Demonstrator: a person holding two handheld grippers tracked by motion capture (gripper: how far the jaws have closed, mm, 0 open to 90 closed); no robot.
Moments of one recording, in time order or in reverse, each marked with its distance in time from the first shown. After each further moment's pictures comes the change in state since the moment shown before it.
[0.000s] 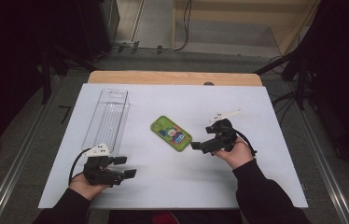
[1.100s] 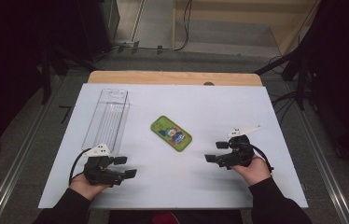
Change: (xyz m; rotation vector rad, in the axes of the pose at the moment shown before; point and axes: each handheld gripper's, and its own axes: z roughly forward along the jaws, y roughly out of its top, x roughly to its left) left arm 0.000 0.000 0.000 0.004 0.002 0.005; right arm -0.006 -0.056 -0.031 -0.016 0.033 0.031
